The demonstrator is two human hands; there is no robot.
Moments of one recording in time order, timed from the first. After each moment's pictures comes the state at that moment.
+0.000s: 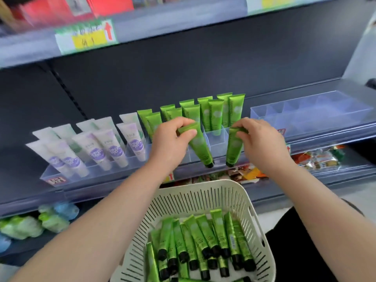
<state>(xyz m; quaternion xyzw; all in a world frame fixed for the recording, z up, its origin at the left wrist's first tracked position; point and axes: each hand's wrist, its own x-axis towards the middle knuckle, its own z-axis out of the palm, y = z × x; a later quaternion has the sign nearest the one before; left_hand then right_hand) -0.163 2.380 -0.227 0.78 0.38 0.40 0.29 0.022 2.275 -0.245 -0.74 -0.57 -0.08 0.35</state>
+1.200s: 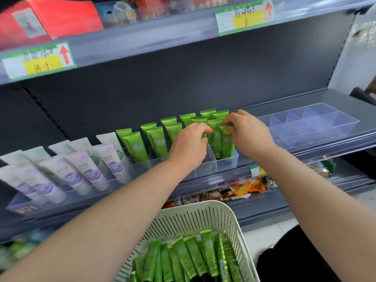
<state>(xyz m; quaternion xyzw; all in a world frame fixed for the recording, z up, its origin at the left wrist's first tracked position) -0.067 2.399 -0.228 0.89 0.35 0.27 0.14 0.089 2.340 -0.233 -0.77 -0.57 -0.07 0.28</state>
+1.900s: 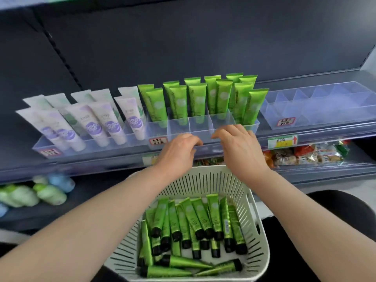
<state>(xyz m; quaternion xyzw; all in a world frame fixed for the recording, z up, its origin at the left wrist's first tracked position) -0.173 2.380 -0.308 0.91 0.37 0.17 0.11 -0.011 2.297 -0.309 -0.68 -0.67 -0.15 0.26</state>
